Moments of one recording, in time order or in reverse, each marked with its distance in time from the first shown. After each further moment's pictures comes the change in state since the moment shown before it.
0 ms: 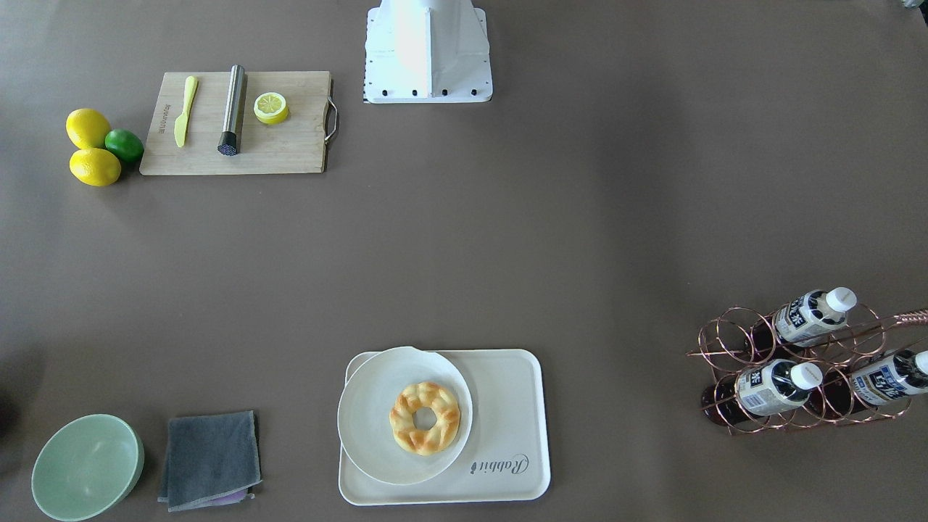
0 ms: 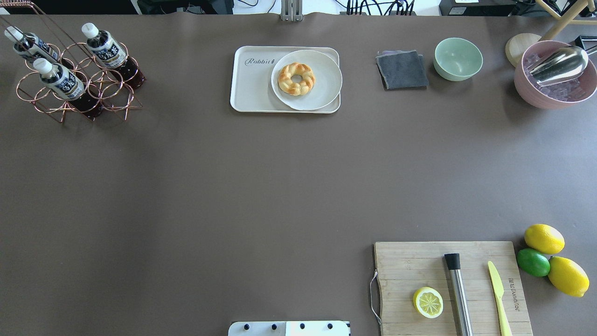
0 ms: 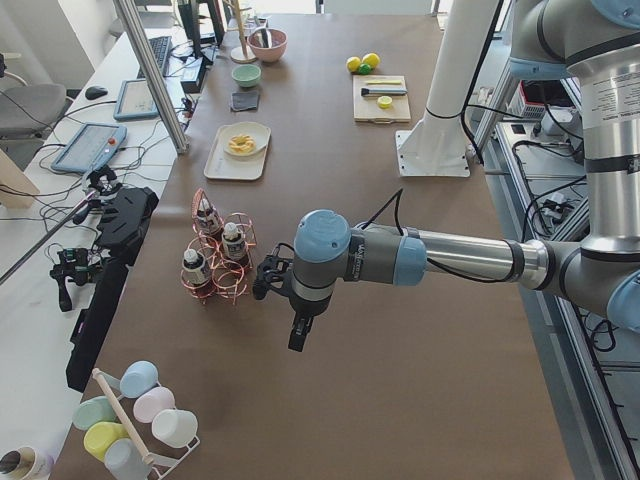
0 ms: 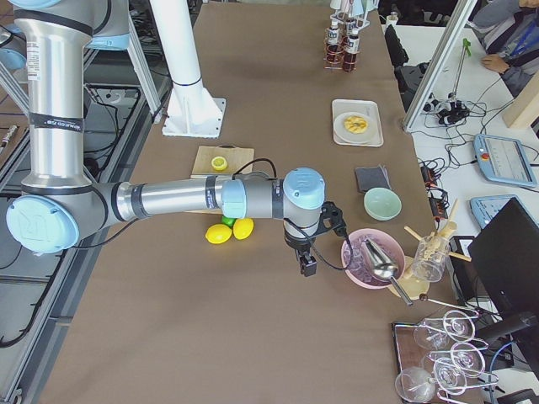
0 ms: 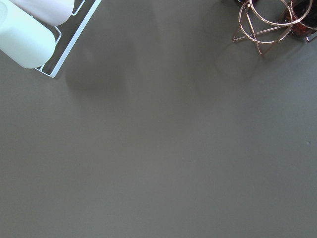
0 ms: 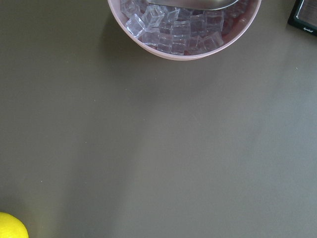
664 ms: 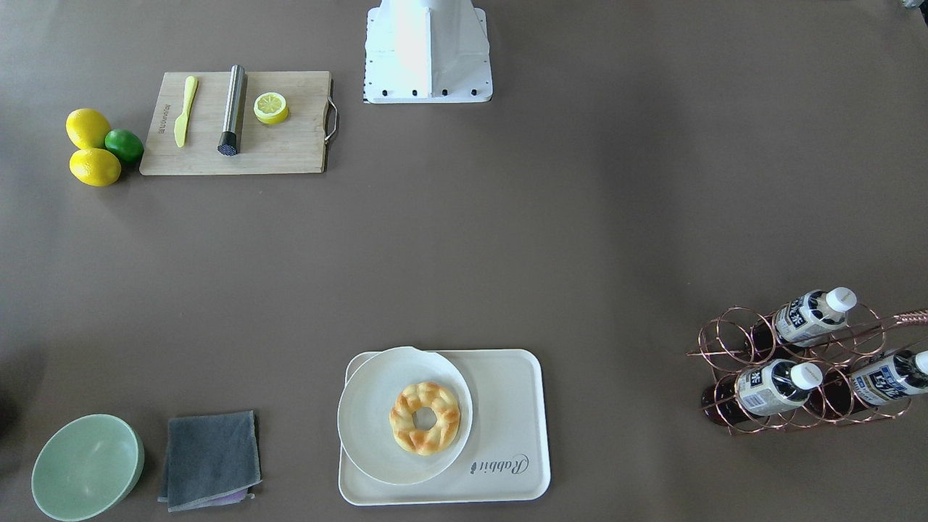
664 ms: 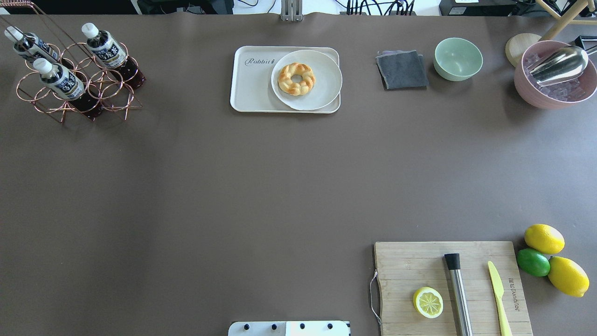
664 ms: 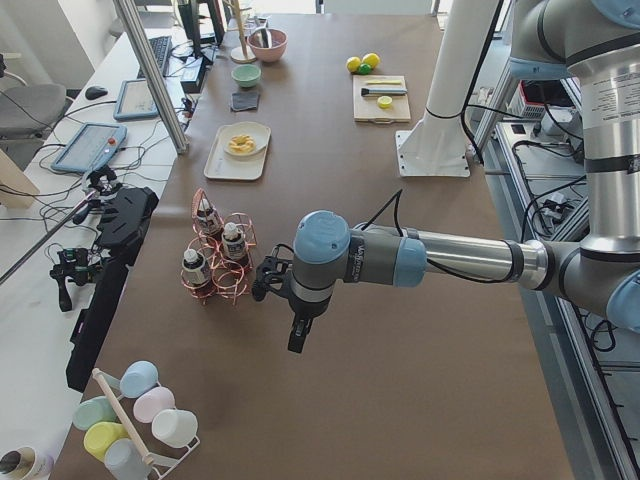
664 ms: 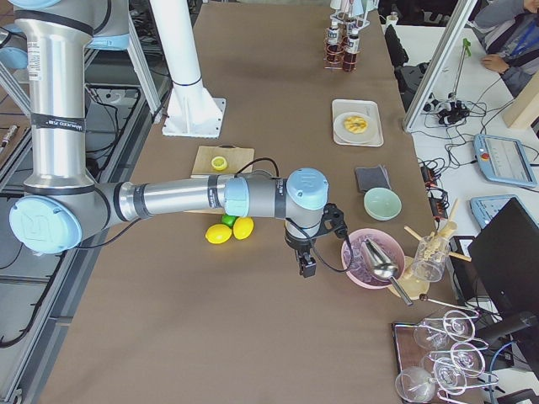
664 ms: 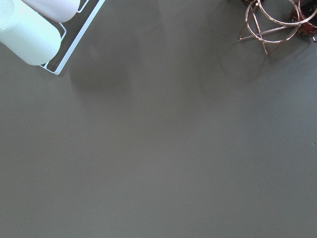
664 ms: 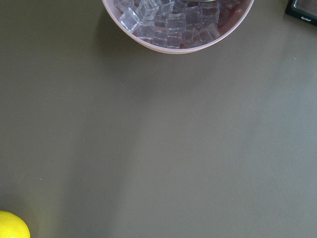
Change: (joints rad) left arm -0.008 -0.004 0.013 0.002 0.001 0.002; right arm 0.001 0.014 -0.004 -0.046 -0.006 0.001
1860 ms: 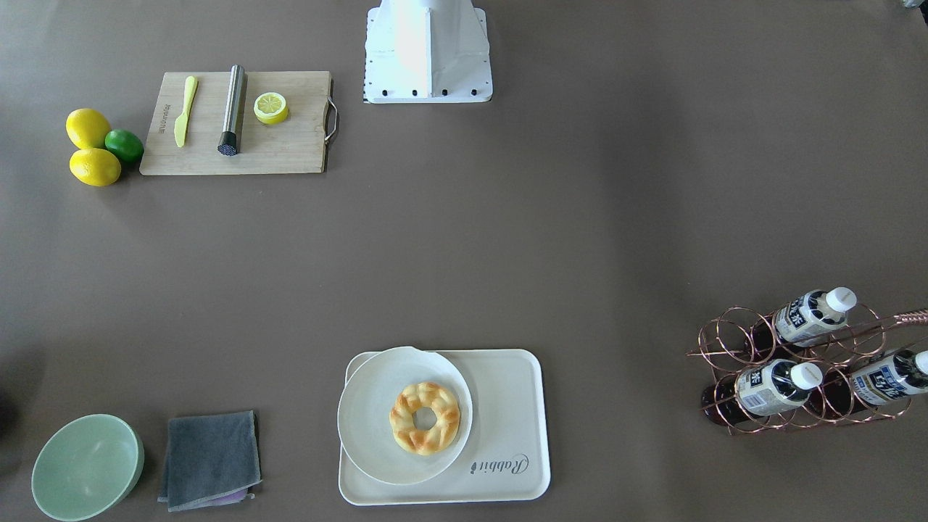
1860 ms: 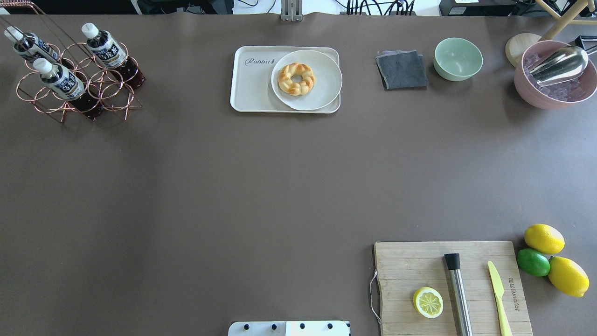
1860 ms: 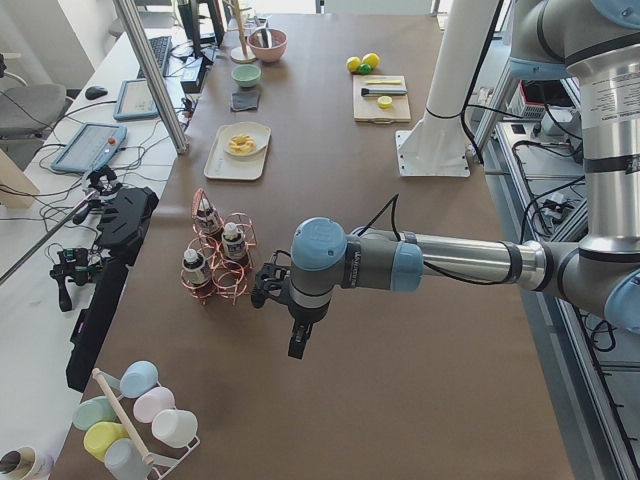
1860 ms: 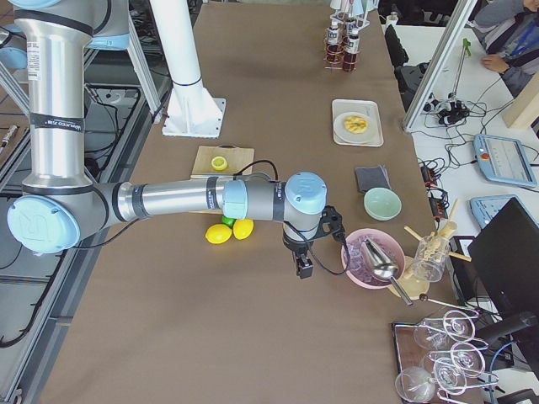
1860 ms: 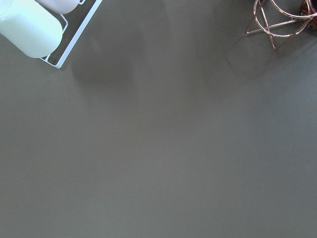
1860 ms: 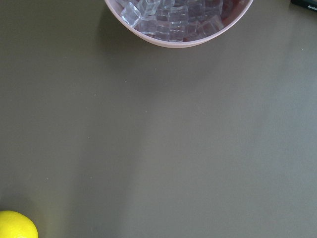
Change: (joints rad) left arm 0.002 -0.003 0.025 0.001 0.008 -0.003; right arm 0.000 -0.009 -0.007 -0.002 0.025 0.014
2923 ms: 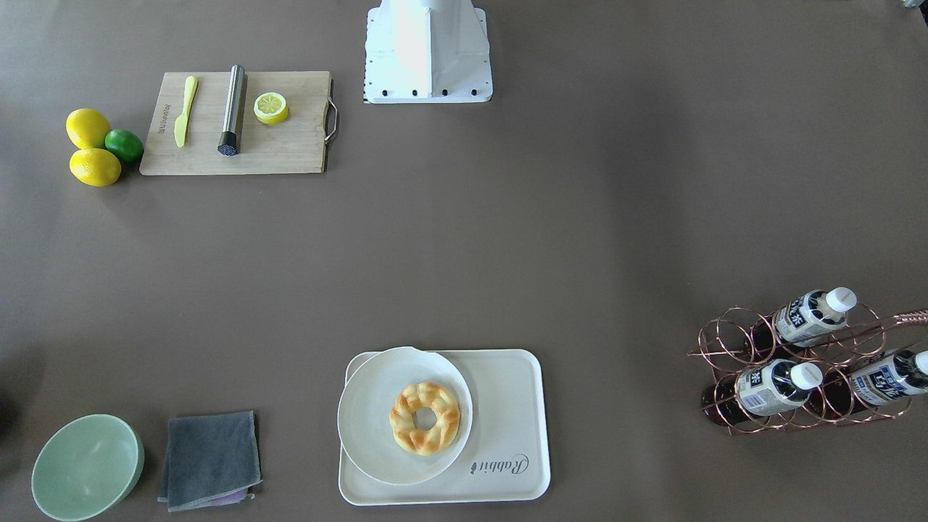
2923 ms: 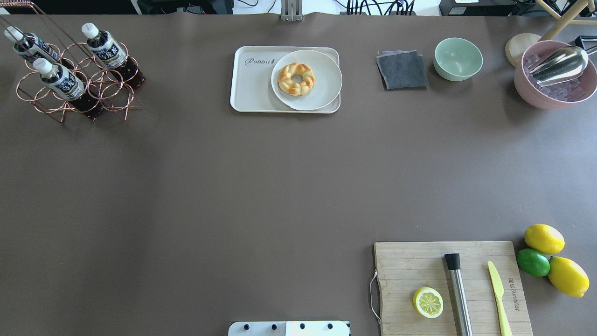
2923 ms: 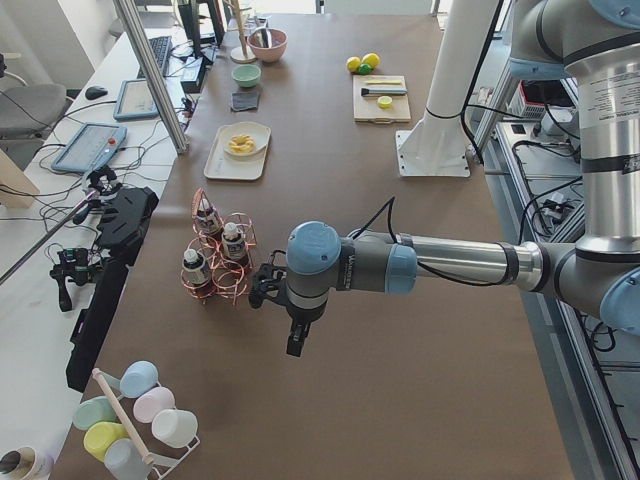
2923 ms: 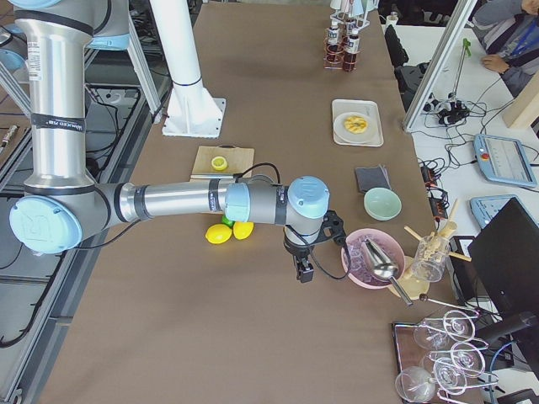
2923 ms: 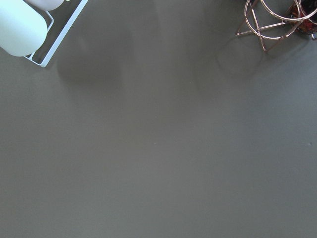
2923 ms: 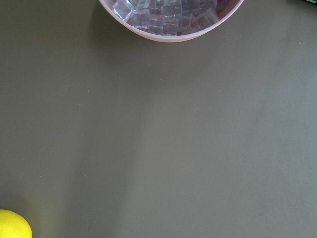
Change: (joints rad) left arm 0.016 -0.014 0.023 0.001 -0.038 -0.003; right arm 0.000 0.009 -0.024 -0.004 -0.012 -0.009
